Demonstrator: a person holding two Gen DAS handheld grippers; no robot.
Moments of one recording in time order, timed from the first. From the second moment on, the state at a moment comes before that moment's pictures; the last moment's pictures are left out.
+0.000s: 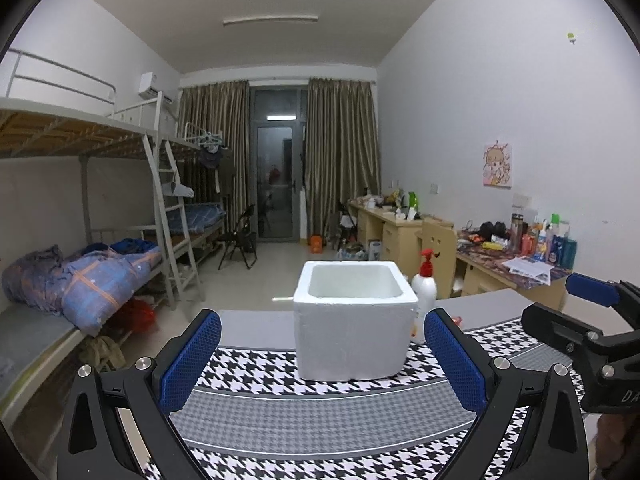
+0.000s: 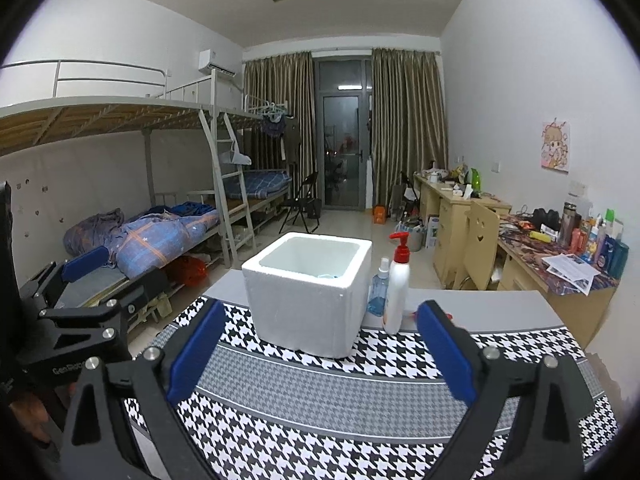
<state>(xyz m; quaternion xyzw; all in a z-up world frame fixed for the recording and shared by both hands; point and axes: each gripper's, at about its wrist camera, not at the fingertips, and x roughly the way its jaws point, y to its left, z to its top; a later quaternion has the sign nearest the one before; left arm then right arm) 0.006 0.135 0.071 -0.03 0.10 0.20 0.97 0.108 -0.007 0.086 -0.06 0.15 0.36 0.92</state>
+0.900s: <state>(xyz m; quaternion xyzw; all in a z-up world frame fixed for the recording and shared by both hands) -0.017 0.114 0.005 -0.04 0.10 0.20 0.97 0.074 -0.050 0.016 -0.02 0.08 0.31 0.95</state>
